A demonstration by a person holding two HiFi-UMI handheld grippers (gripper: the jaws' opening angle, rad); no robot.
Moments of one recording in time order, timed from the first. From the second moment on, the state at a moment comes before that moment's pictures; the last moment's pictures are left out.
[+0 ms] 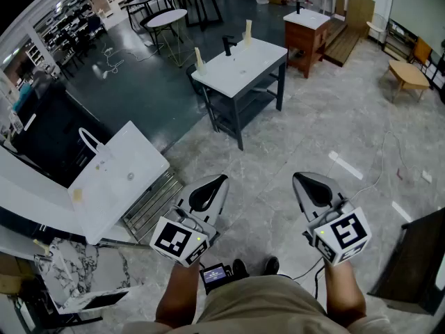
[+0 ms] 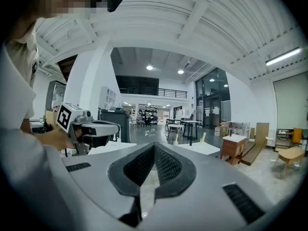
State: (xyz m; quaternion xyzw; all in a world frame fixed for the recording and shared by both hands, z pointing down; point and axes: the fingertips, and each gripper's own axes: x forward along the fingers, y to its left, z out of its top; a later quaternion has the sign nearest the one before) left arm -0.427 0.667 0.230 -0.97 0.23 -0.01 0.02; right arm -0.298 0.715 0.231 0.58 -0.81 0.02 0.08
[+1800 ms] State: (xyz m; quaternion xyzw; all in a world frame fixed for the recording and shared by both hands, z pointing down) left arm -0.203 0.415 0.272 -0.94 0.33 -0.05 0.01; right arm -0.034 0.461 0.261 0.54 -0.84 0.05 0.04
